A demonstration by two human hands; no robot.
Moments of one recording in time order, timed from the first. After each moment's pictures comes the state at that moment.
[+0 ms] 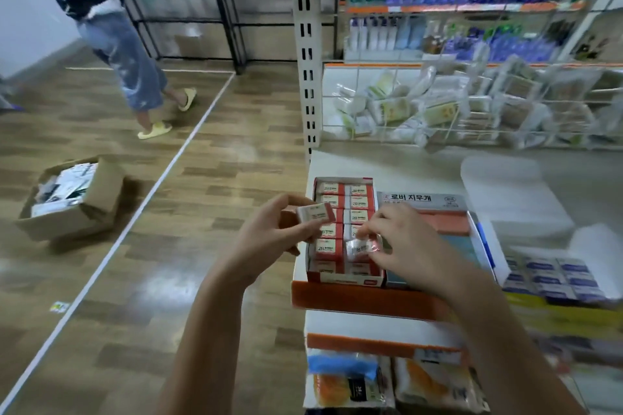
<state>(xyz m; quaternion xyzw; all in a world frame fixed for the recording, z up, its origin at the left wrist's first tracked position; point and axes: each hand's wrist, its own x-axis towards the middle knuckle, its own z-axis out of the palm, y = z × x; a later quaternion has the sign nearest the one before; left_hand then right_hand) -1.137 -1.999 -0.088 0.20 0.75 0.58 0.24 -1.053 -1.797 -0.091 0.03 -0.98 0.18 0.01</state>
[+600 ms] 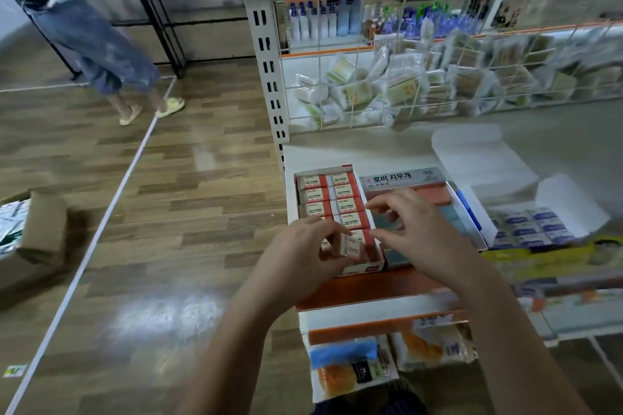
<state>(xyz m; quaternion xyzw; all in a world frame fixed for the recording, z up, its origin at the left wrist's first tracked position) -1.121 -1.978 -0.091 0.44 0.84 0.28 0.16 -1.033 -1.808 -0.090 -0.14 -0.94 0.30 0.07</state>
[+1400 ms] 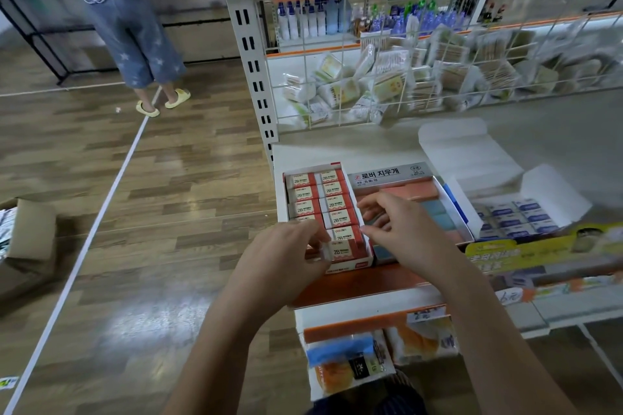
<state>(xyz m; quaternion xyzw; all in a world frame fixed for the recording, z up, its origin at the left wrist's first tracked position) -1.116 -1.983 -0.081 0.44 0.86 0.20 0.14 -1.036 -1.809 -0.101 -0.19 -0.91 0.36 0.06</state>
